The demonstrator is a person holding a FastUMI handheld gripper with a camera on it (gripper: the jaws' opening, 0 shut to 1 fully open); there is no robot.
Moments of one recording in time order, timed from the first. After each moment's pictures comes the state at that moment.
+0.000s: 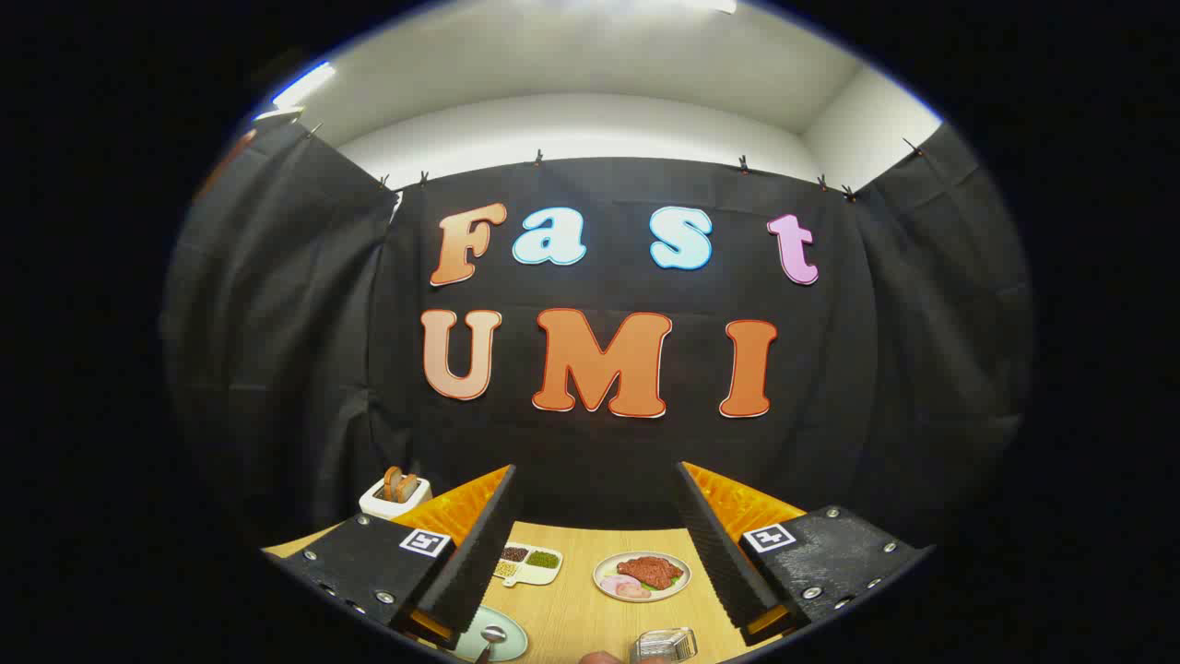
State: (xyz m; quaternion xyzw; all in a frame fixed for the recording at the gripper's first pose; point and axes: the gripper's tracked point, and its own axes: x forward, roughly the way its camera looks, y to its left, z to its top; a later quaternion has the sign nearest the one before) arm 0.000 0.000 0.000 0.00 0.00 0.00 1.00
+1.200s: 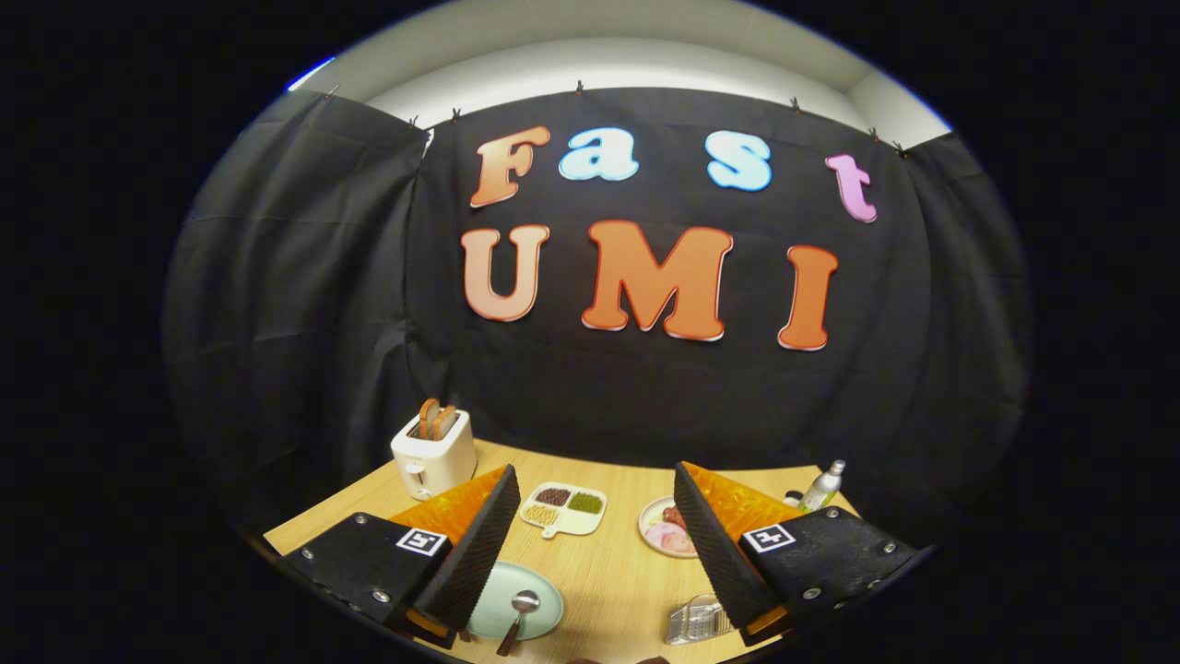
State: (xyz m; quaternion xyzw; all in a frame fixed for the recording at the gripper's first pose) arm 0.015 0.069 -0.097 0.00 0.15 0.08 0.98
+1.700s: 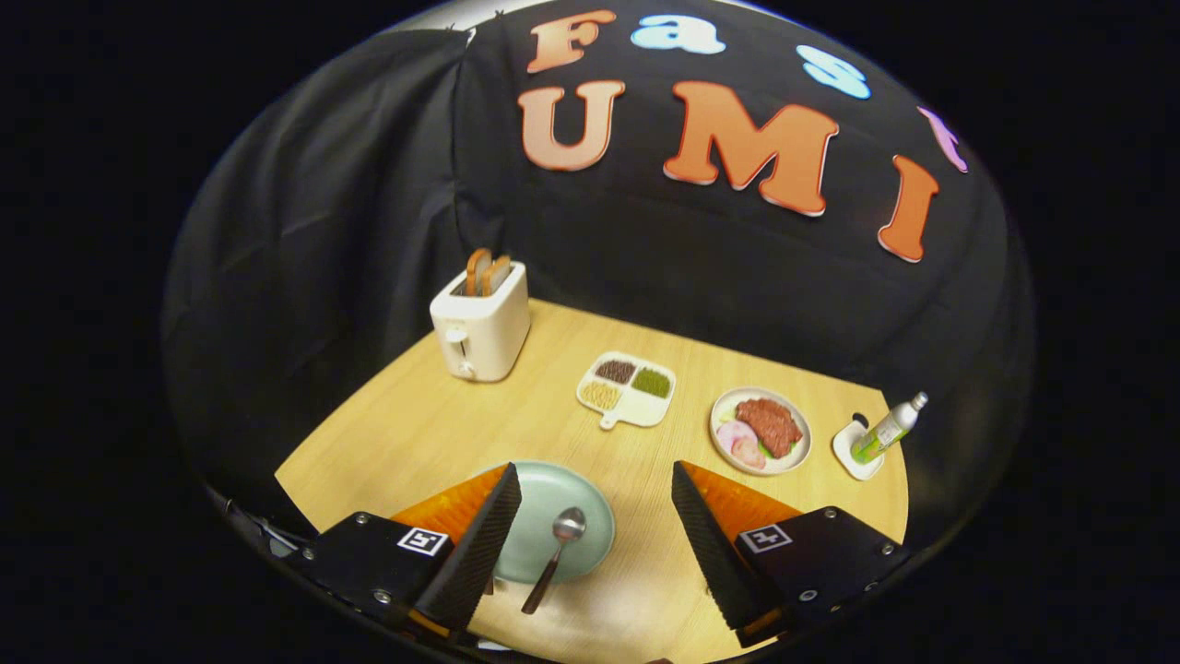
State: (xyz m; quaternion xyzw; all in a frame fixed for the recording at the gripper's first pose) arm -0.003 0.130 -0.226 -0.06 0.39 0.16 0.90
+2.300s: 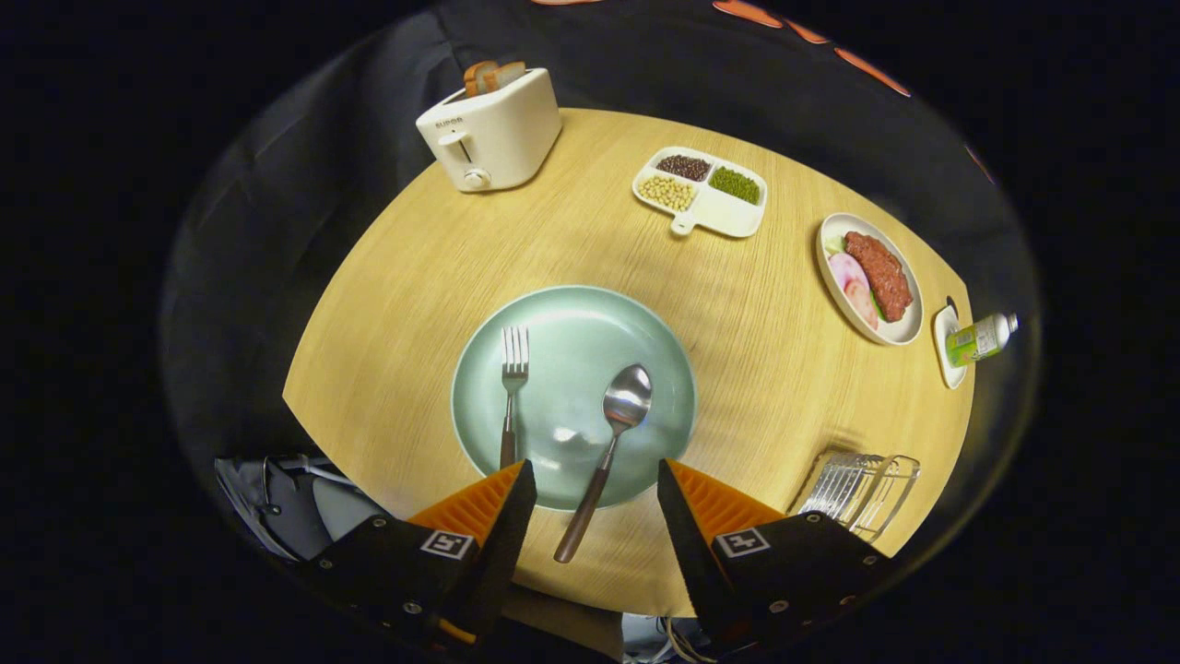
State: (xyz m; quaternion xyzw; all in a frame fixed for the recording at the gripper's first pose) arm -0.065 0.155 -0.338 -0.07 0.63 0.20 0.74
